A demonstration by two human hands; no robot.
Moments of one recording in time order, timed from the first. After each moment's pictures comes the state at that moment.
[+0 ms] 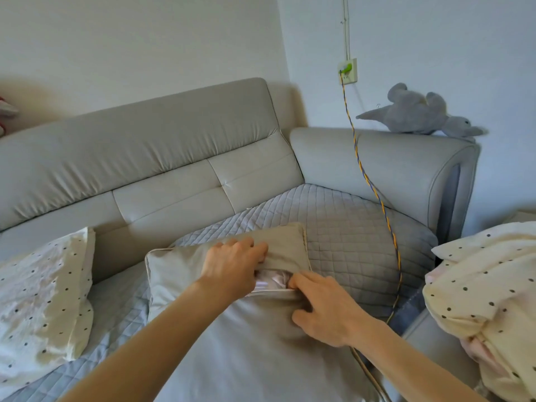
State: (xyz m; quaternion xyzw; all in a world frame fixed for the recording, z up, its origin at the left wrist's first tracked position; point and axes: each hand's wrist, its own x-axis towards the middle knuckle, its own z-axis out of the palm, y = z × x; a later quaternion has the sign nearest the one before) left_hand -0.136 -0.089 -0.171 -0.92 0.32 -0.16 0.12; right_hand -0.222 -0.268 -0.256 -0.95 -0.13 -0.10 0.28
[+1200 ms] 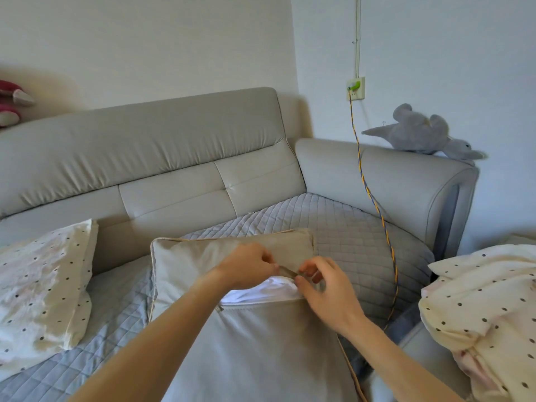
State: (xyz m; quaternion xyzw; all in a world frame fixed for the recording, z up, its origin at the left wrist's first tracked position) left_hand -0.140 -0.100 -0.155 -0.95 0.25 0.08 -0.18; right_hand -0.207 -0.268 -0.258 -0.85 0.00 -0.26 0.47
